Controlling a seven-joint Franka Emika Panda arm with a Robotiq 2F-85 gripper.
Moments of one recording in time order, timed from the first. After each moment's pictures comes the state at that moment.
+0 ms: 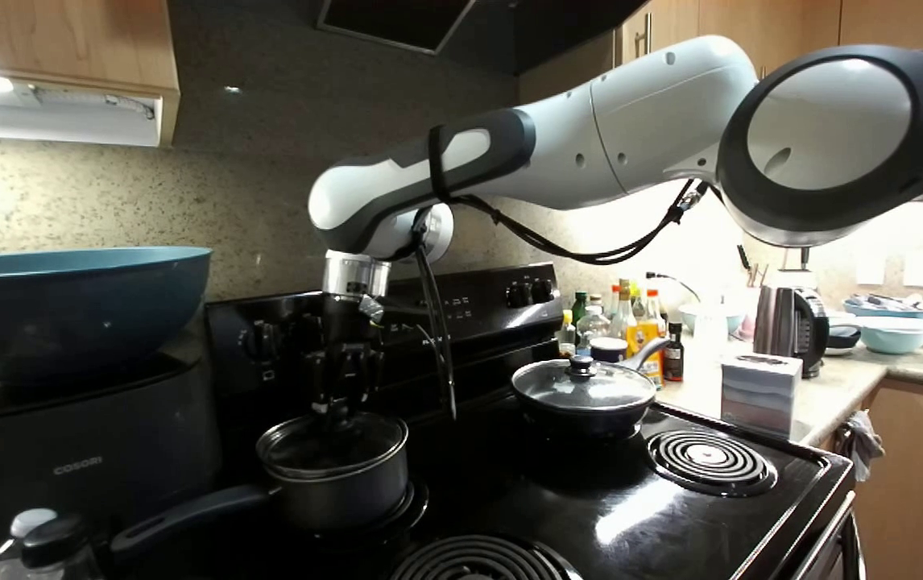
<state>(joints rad) 0.22 0.85 0.19 -0.98 0.10 1.89 -0.13</state>
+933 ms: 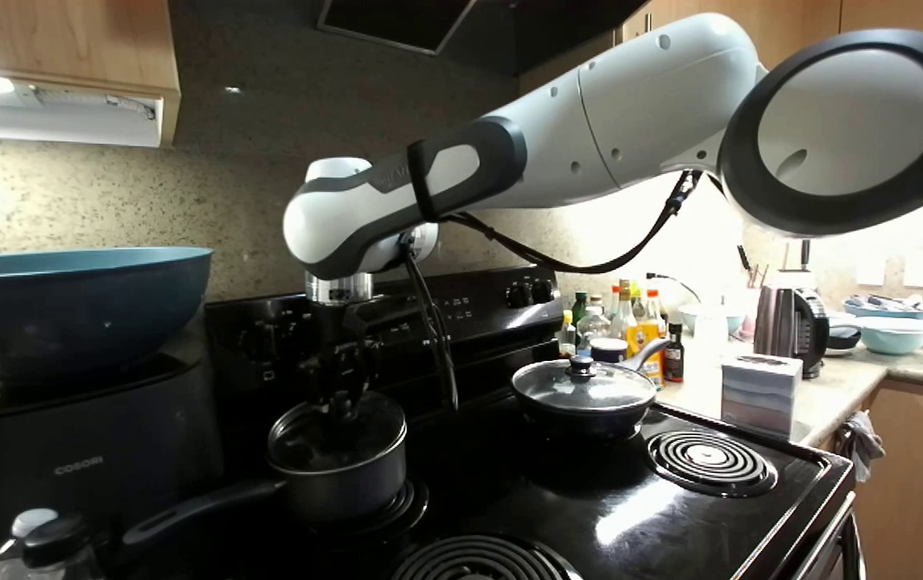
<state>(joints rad) 0.33 0.83 0.07 -1.01 -0.07 1.98 -0.01</state>
